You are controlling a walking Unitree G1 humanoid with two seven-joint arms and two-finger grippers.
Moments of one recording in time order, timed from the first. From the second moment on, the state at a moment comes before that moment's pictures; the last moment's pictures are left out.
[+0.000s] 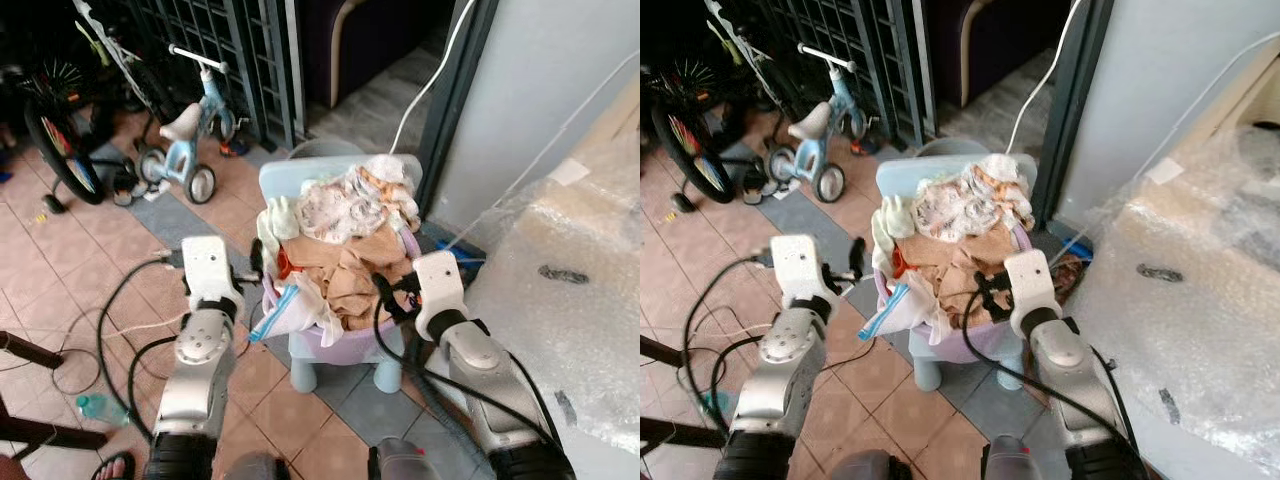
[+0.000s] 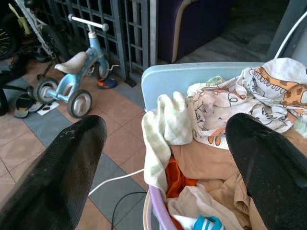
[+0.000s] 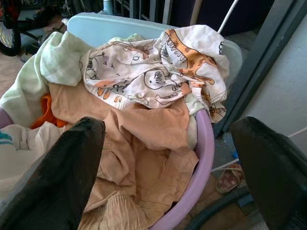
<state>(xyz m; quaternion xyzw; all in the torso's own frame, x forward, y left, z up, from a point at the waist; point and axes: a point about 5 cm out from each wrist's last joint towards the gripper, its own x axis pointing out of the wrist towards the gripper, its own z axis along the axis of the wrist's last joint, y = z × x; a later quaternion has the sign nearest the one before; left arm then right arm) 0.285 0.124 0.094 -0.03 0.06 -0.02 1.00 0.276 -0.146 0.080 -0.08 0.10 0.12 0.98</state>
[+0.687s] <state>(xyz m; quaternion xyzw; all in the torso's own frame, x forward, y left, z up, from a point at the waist) 0.255 0.161 0.083 0.01 0.12 0.03 0.99 0.303 -0.130 0.050 -0.12 0.22 0.14 0.96</state>
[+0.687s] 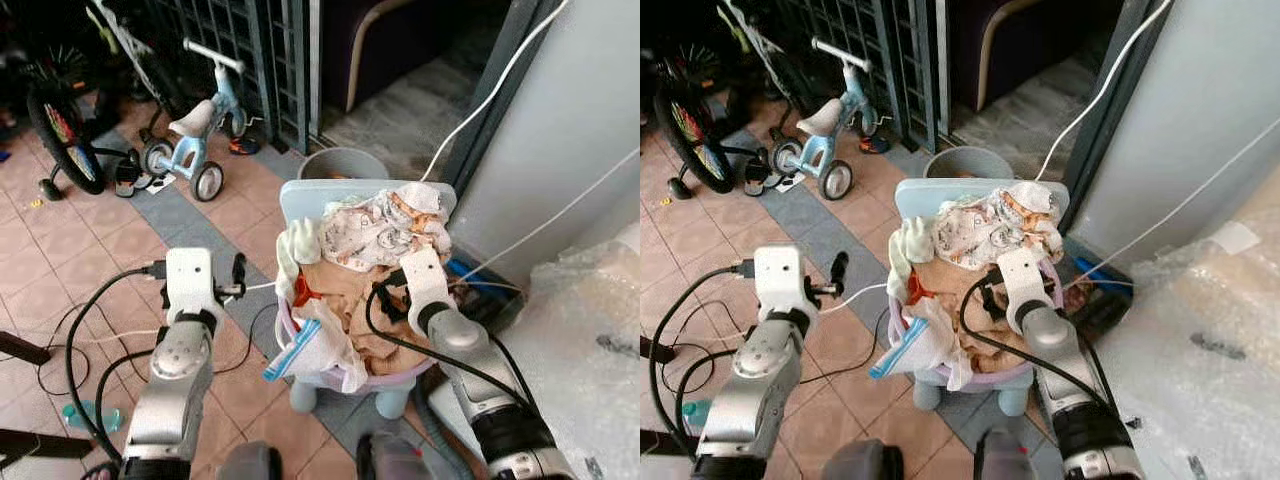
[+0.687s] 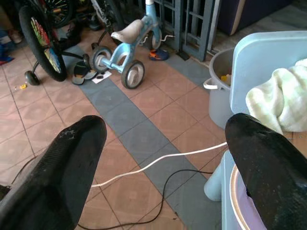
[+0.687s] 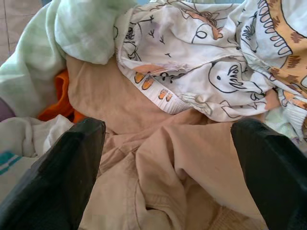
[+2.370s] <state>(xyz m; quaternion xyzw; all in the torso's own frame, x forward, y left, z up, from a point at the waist) 0.264 0.134 0.085 0.07 0.17 -0.06 0.98 0.313 -0.127 0.011 -0.02 0.37 0.09 0.93</state>
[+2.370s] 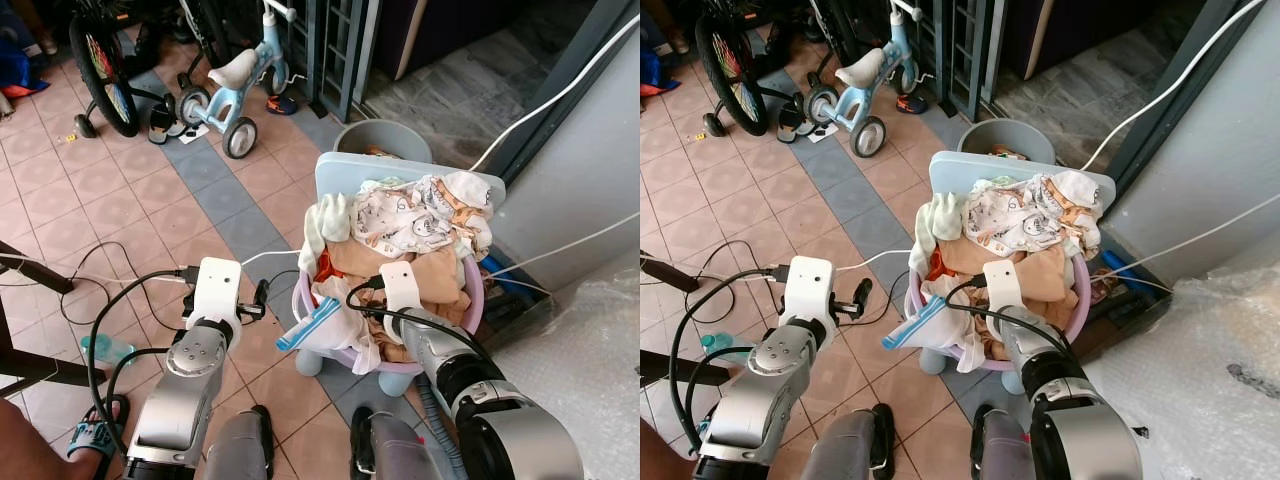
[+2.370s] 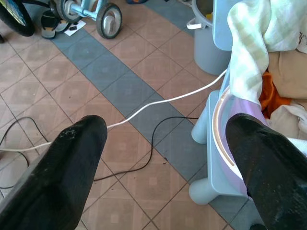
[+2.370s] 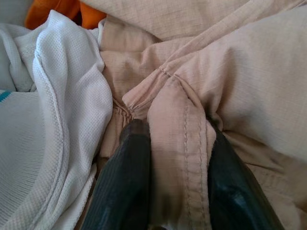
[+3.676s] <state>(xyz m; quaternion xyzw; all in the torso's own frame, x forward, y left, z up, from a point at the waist) 0.280 0.125 0.087 0.08 0.12 -0.07 0.99 0.330 -0.170 0.200 0.11 -0.11 0.01 0.99</state>
